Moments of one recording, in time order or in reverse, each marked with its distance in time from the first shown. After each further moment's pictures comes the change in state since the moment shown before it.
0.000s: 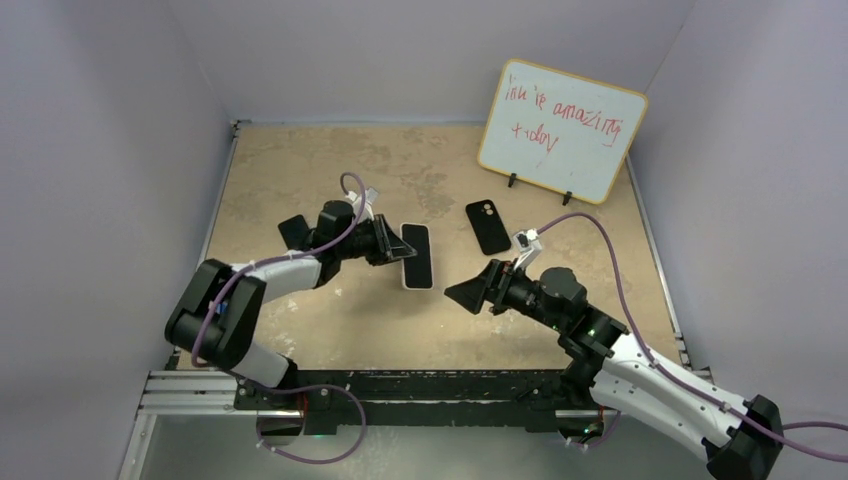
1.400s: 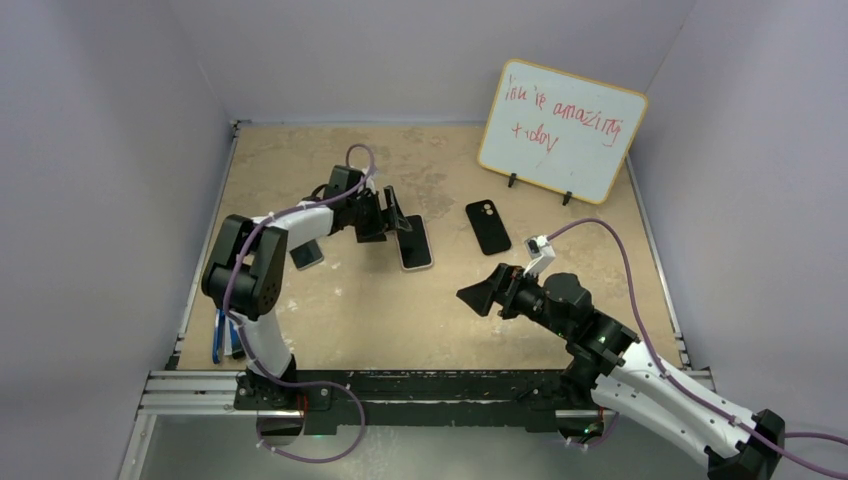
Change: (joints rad) left arm 0.109 0.358 0.448 -0.459 -0.129 0.266; right arm 0.000 -0.102 0.004 -0.208 0.129 -0.028
